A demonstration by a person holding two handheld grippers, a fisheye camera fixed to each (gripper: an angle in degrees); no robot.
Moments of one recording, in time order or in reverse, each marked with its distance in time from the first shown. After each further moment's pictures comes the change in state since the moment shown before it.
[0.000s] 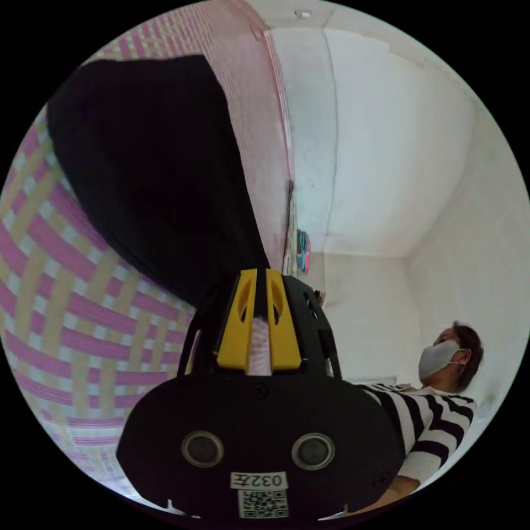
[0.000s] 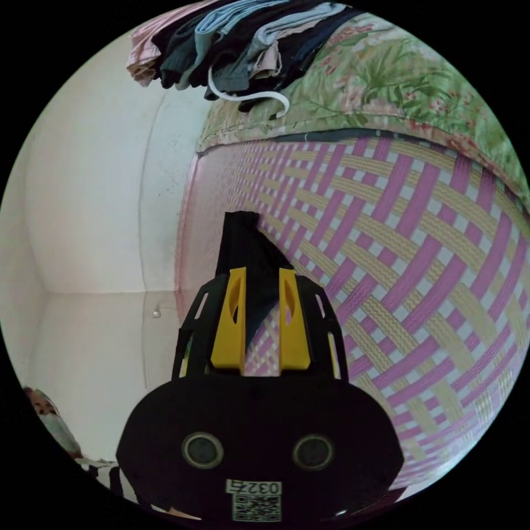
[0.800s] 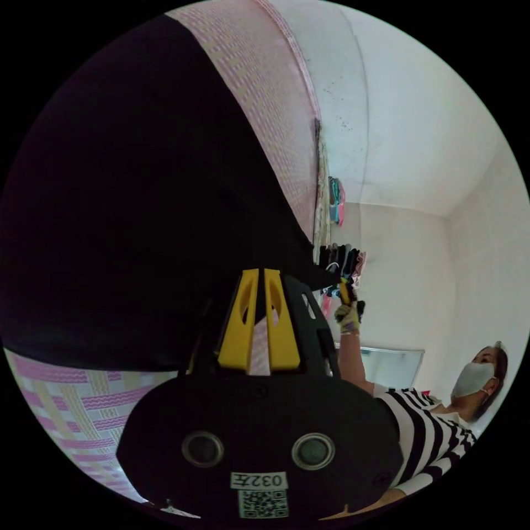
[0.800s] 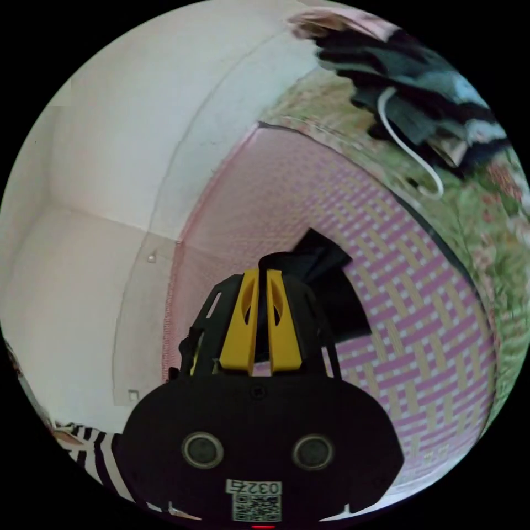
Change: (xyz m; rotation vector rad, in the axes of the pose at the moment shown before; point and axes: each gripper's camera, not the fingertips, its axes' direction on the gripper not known) left arm -0.001 -0.043 0.197 -0.270 -0.203 0.033; right arm -0.166 -0.017 -0.007 -0.103 0.045 -0.408
